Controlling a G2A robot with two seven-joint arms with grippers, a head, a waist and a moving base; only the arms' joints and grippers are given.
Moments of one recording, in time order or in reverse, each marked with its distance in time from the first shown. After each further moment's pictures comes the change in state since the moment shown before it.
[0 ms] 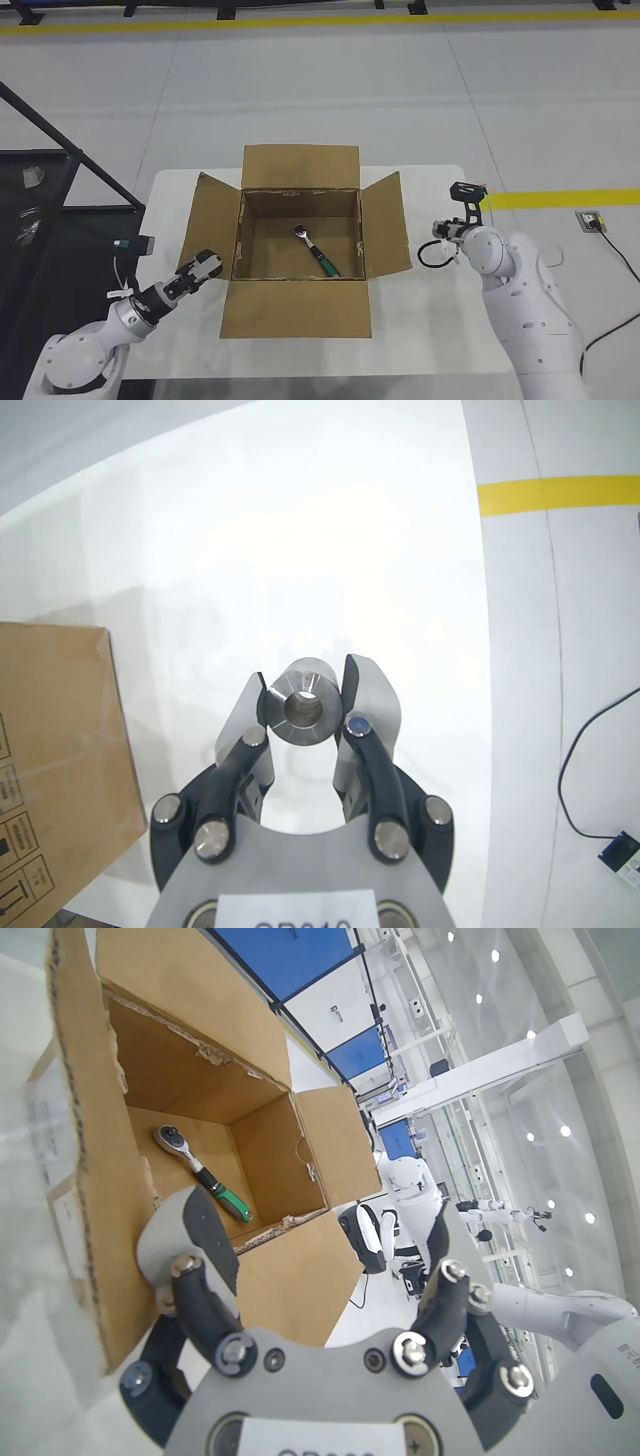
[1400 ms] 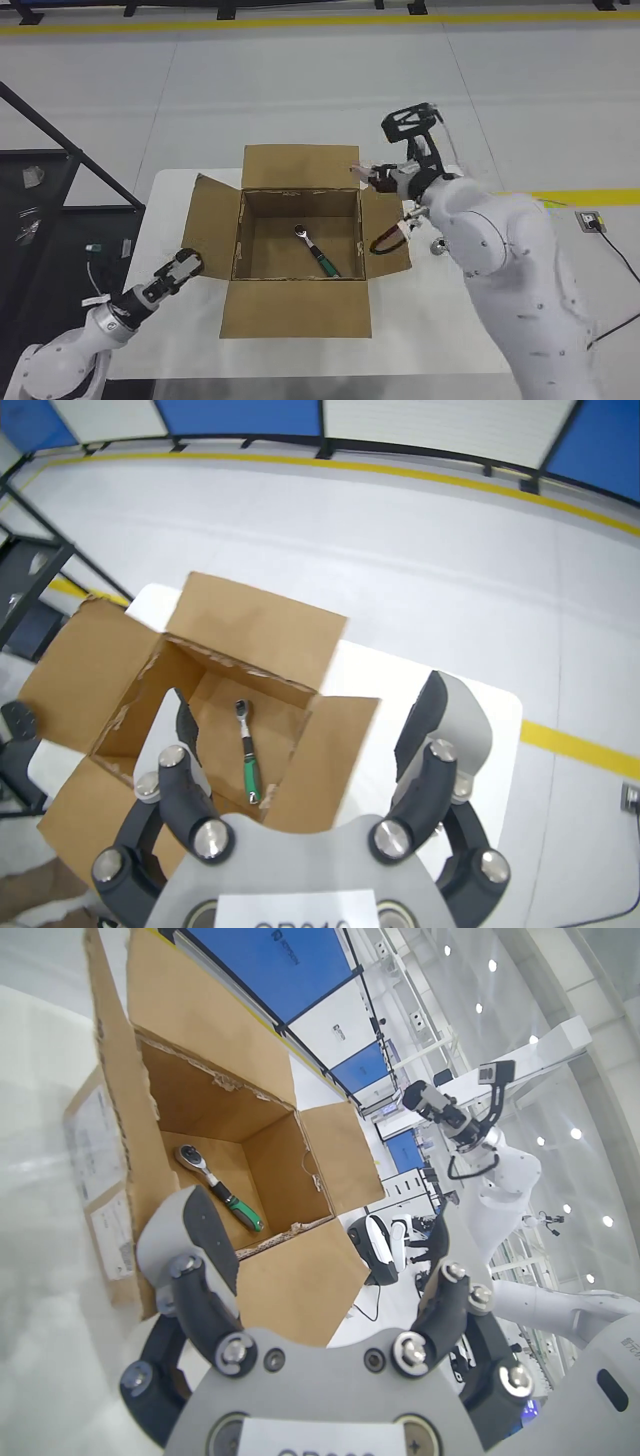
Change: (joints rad) left arm 0.061 0.032 -0.084 -0.013 -0.026 -0.055 0.050; right arm 0.177 -0.022 -0.317 -0.601 0.052 -0.042 0.209
